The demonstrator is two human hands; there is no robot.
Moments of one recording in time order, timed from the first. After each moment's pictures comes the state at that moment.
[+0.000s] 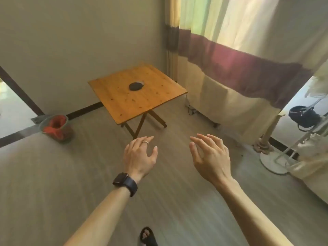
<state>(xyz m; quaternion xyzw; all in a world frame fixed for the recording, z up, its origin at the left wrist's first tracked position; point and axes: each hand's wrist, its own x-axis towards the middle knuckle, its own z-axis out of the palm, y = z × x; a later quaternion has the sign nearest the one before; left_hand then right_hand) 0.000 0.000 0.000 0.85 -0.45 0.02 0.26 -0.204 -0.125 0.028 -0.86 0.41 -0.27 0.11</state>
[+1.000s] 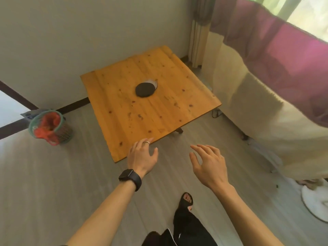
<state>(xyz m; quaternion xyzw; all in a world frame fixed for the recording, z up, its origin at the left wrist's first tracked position) 0.343 -0.331 -0.103 0.91 -0.35 -0.12 0.17 0.144 -0.466 -0.080 -0.88 0.41 -0.07 0.21</state>
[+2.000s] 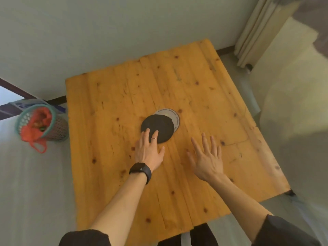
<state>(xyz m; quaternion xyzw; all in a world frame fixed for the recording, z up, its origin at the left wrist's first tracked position) 0.681 -0.619 -0.291 0.95 -0.25 -0.16 0.07 0.538 -0.786 -0.306 -0.93 0.30 0.15 0.15</state>
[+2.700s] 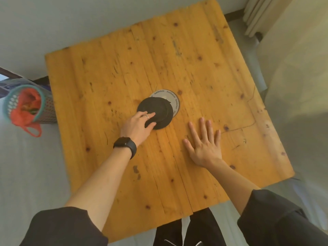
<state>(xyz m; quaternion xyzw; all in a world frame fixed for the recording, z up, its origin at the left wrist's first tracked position) 0.744 -0.617 -0.296 0.93 -0.29 -0.19 0.14 0.540 -0.792 -0.345 -0.93 0.27 0.18 0.18</state>
